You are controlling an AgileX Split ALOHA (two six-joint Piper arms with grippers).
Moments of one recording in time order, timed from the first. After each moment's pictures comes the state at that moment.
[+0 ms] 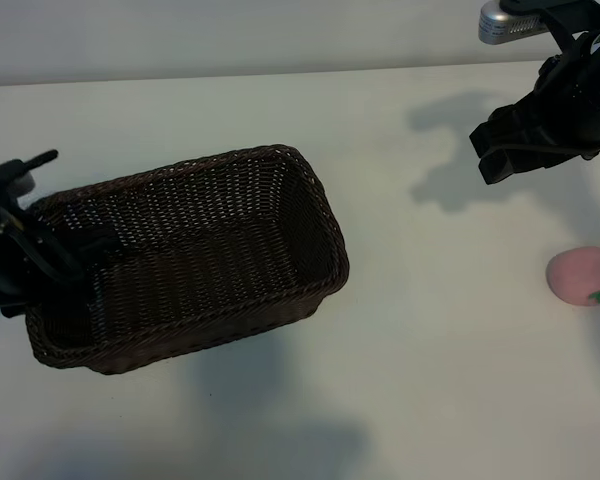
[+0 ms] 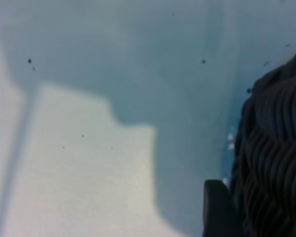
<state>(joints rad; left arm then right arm) -0.10 1.57 -0.74 -0.03 0.51 -0.50 0.20 1.61 -1.28 0.21 1.00 -0.17</state>
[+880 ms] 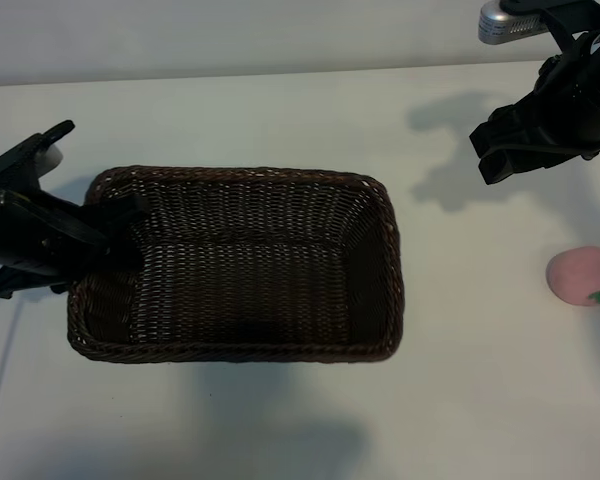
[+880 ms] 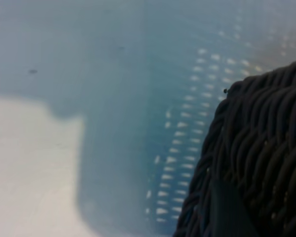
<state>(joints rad) -0.10 1.54 -0.74 -0.53 0.46 -0.05 0.20 1.61 -1.28 0.21 1.00 -0.17</state>
